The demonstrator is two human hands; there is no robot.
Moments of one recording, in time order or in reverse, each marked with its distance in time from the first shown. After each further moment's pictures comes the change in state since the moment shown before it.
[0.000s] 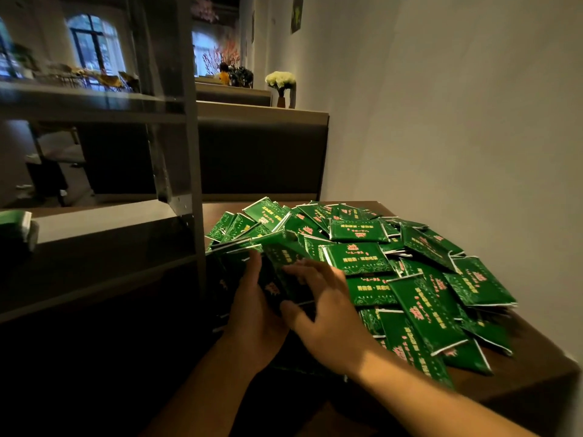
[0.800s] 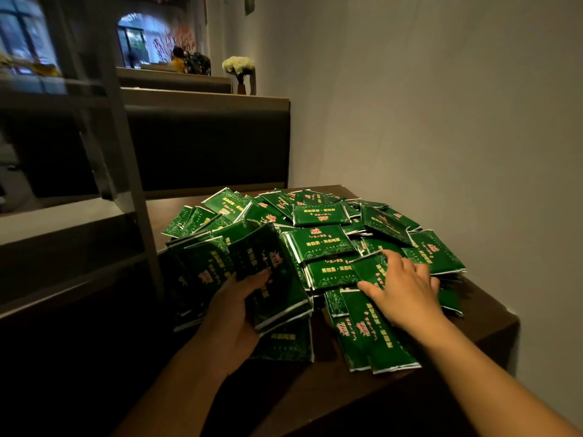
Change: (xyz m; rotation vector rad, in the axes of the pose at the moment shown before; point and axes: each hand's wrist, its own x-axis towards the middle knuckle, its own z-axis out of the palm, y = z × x) left_hand 0.000 -0.017 -0.001 0.191 -0.041 -0.047; right_hand -0.035 0.111 -0.082 -0.581 0.078 0.689
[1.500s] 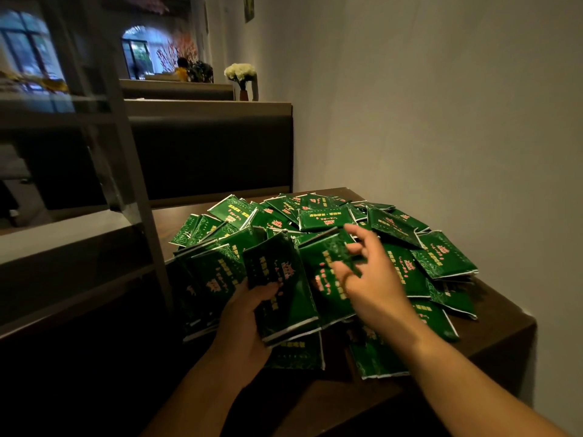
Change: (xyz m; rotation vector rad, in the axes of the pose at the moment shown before) left_hand -0.004 -0.005 0.005 0.034 0.027 0.049; right_hand -0.032 -0.067 -0.023 1.033 -0.051 -0.222
